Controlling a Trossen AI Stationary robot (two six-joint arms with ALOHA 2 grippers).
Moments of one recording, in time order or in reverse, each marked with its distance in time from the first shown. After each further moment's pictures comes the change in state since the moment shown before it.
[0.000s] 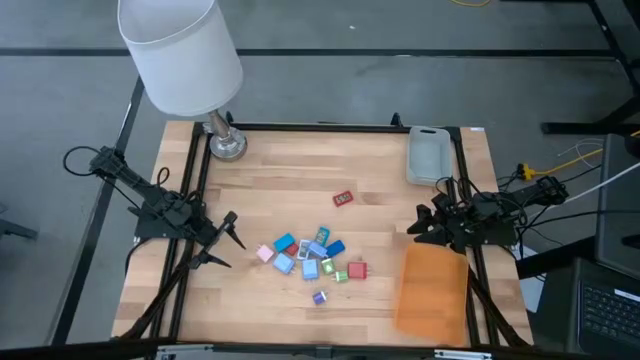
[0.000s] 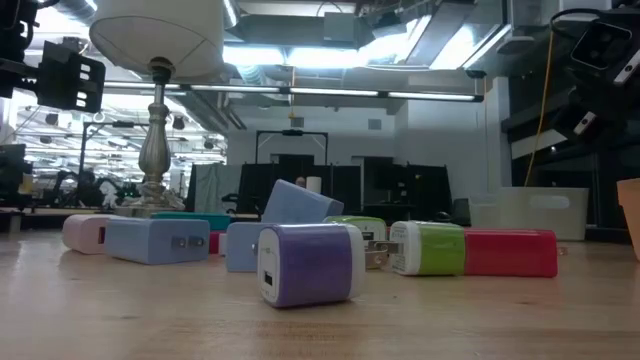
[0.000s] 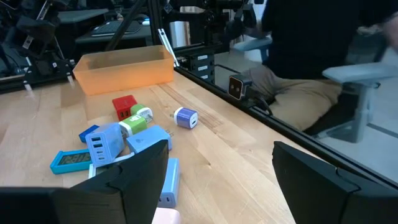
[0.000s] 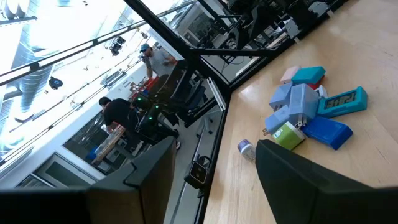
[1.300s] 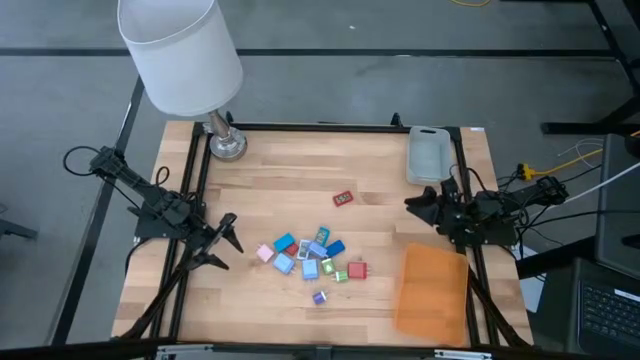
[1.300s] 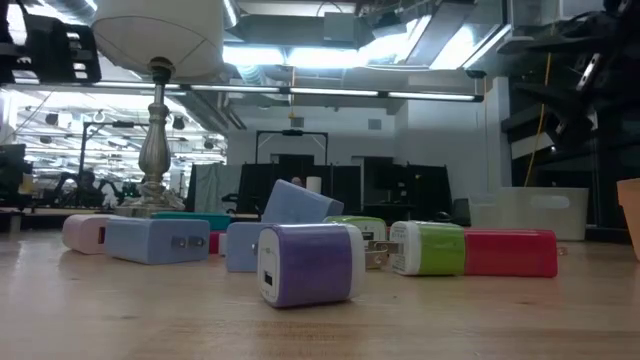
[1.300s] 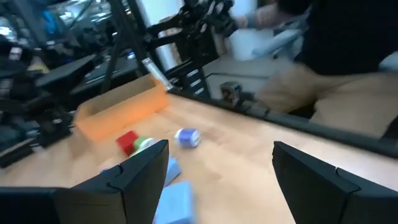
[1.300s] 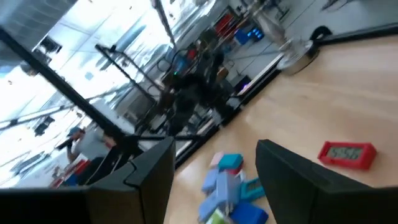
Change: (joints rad) left arm -0.002 0.000 0.000 0.050 0.074 0.265; right arm -0.001 0.000 0.000 0.069 0.469 -0.081
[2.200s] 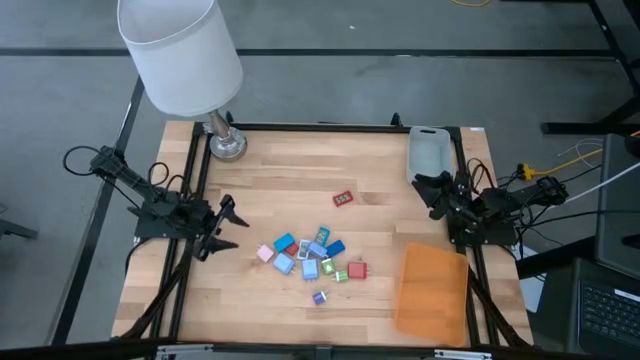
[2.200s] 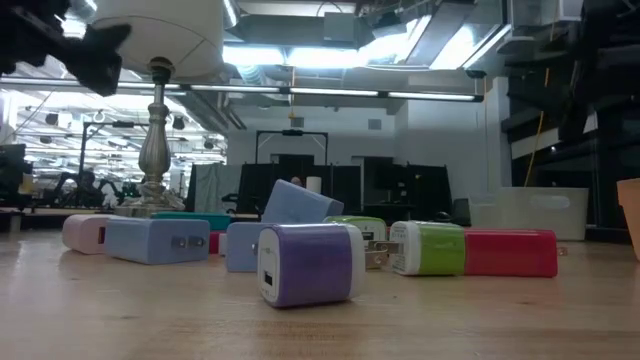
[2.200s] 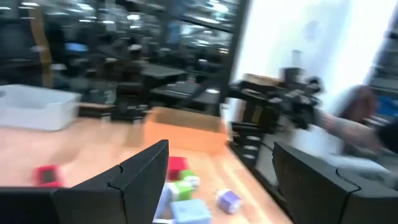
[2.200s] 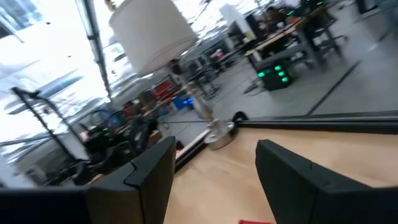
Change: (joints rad) left arm 0.002 0.008 0.000 0.250 -0.402 -0.474; right arm -0.005 0.000 0.000 0.119 0.392 -0.291
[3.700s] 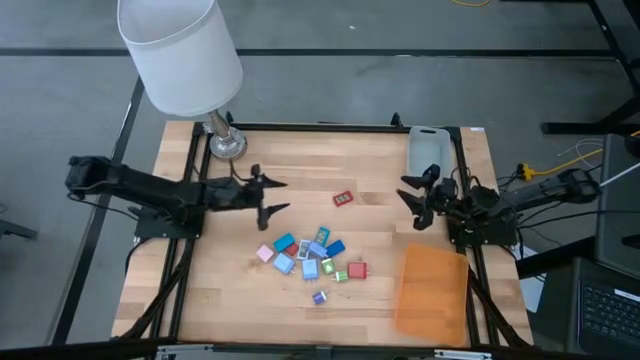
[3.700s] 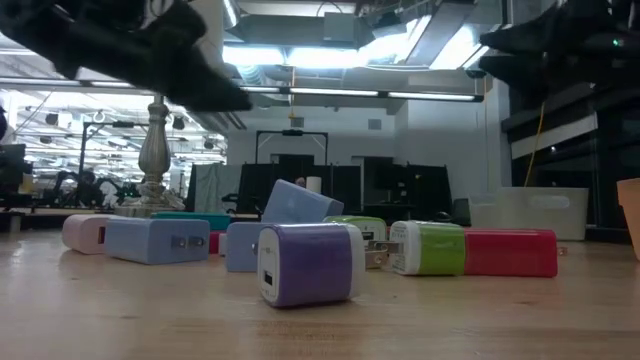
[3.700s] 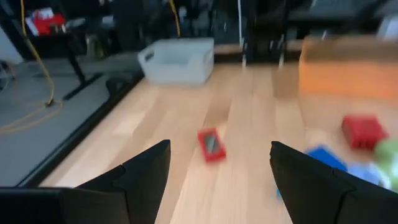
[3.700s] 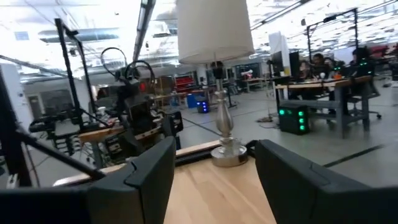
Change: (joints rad) left arm 0.564 0.848 0.330 0.178 0.089 0.222; right arm -0.158 0.571 0.018 0.615 -0.345 -0.412
